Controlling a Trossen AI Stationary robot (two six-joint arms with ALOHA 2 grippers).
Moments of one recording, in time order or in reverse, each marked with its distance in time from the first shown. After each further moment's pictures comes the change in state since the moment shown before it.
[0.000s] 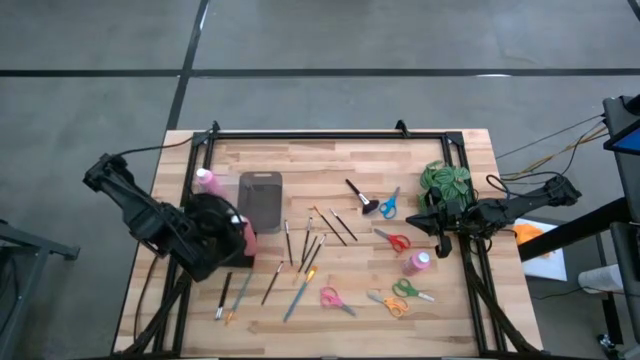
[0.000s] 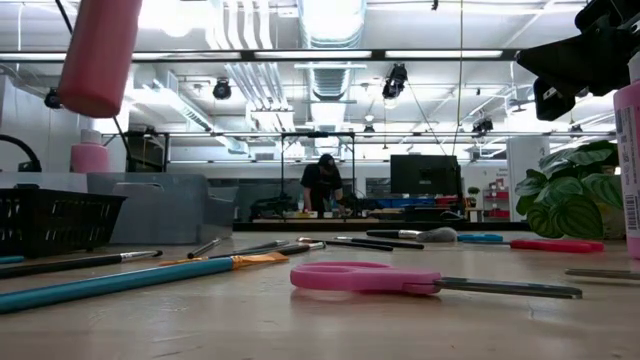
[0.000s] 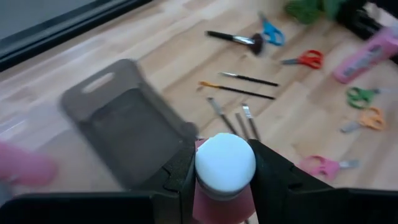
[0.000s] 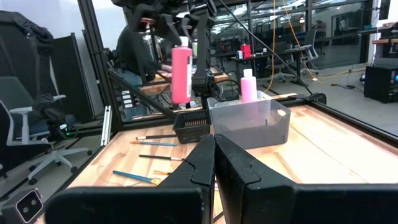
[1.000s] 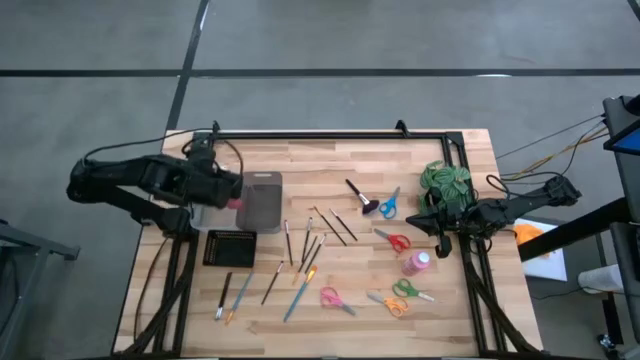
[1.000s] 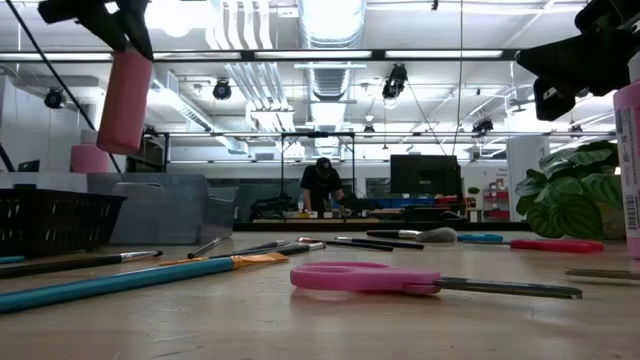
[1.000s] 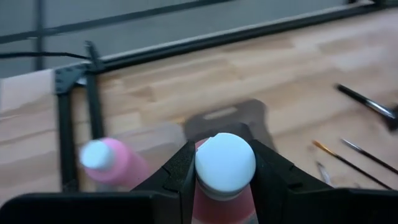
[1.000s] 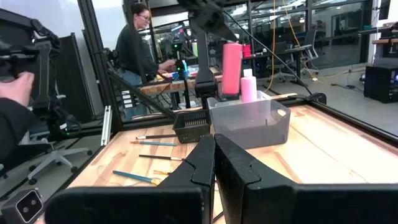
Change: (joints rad) left arm 0.555 -0.182 -0.141 -0.045 0.016 0.157; right arm 0.000 0.000 0.000 0.000 0.000 0.000
